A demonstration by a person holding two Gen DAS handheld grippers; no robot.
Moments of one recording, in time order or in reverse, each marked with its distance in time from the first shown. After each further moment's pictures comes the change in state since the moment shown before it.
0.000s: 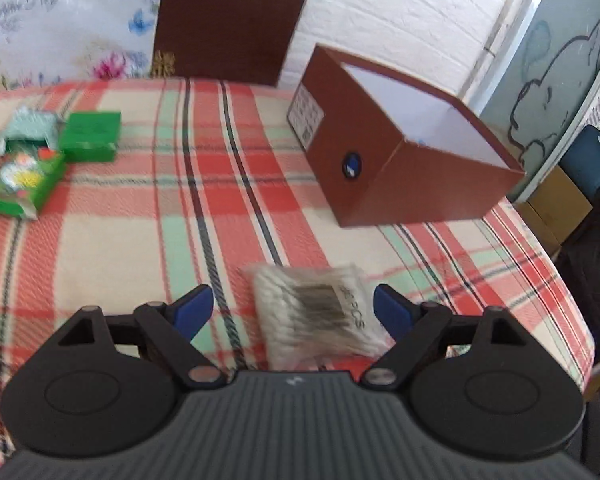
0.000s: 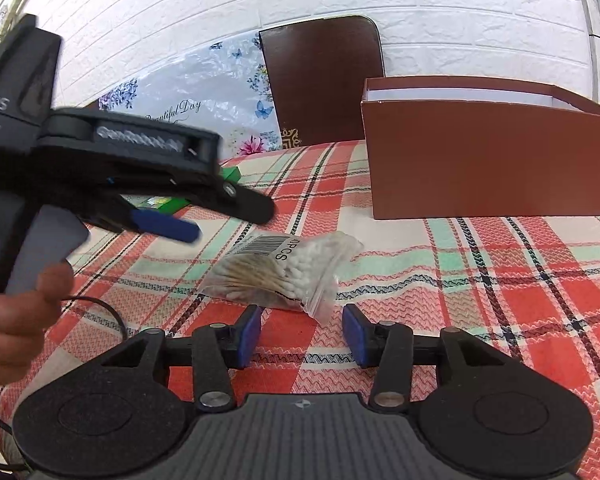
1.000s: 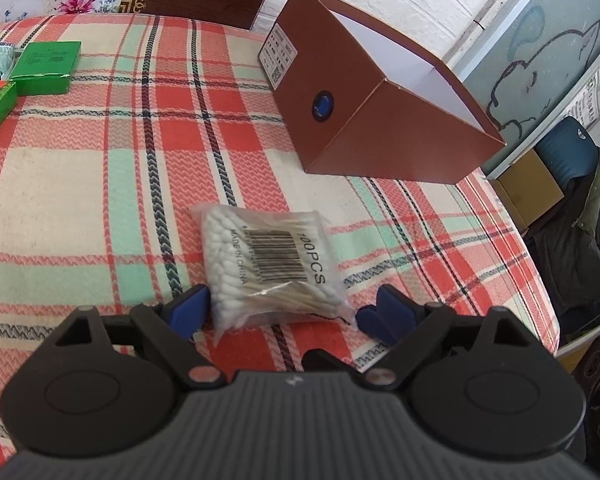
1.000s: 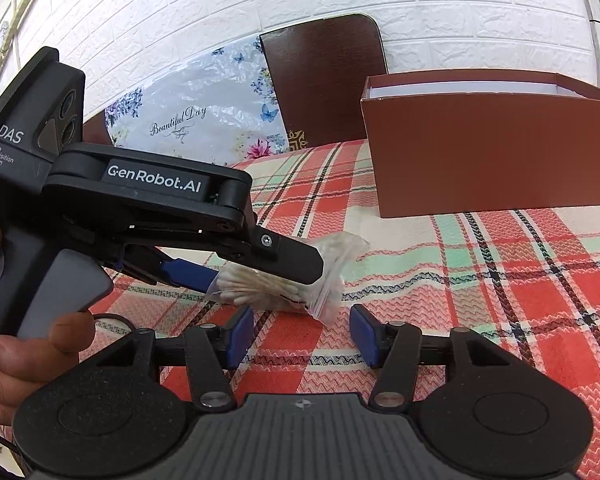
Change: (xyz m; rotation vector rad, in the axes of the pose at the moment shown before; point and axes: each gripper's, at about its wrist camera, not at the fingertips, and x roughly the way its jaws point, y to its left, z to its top) left arm 0.017 -0.002 -0.010 -0.049 0.117 -0.111; right arm 0.001 -0.004 0.002 0.035 -0.004 0.046
